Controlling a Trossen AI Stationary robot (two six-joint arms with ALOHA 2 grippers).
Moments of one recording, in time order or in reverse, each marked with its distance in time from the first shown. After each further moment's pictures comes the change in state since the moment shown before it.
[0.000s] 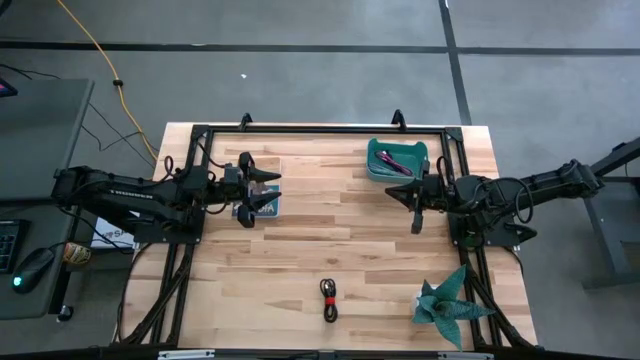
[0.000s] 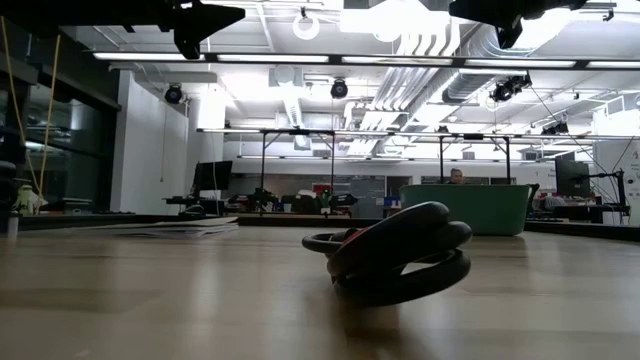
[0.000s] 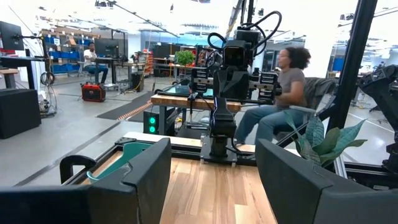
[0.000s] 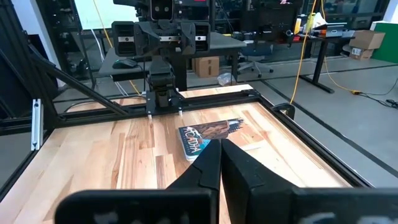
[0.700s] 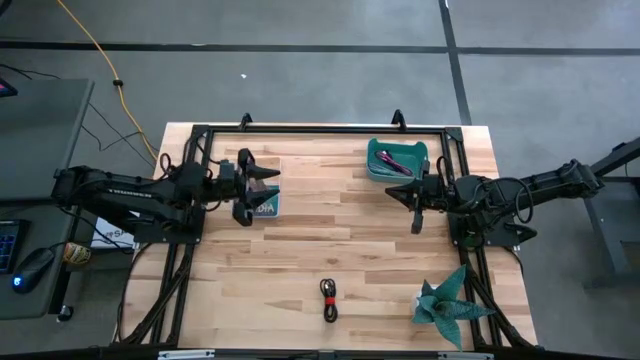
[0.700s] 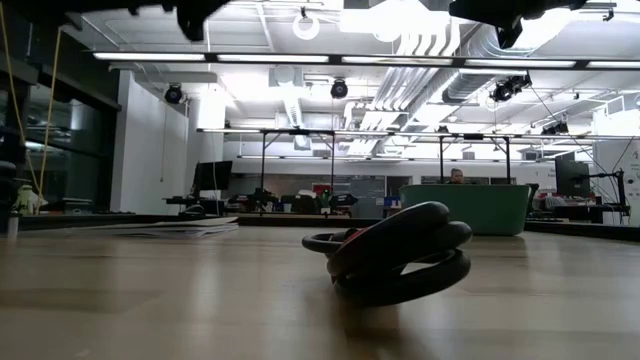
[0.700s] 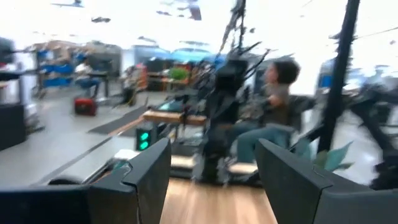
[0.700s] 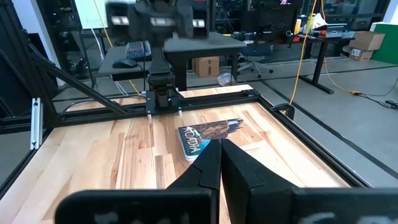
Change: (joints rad) left arm 0.000 0.000 0.043 0.029 0.027 -0.011; right arm 0.000 0.000 0.000 0.000 0.000 -0.007
